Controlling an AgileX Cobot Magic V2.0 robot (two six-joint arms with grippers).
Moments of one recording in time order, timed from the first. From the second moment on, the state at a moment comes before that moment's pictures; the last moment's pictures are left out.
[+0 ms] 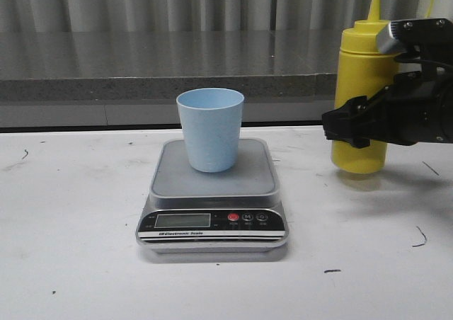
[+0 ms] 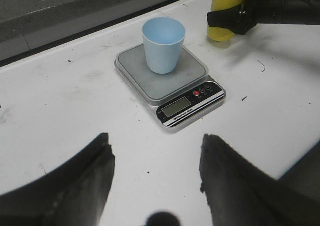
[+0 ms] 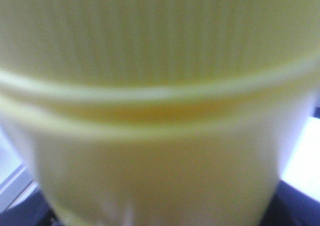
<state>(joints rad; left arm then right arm) -0.50 0.43 -0.73 -0.13 0.89 0.09 0.11 1.86 -0.65 -0.37 -0.92 0.20</state>
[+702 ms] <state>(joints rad) -0.50 0.43 -0.73 -0.13 0.89 0.09 0.11 1.96 -0.65 -0.37 -1.03 0.19</state>
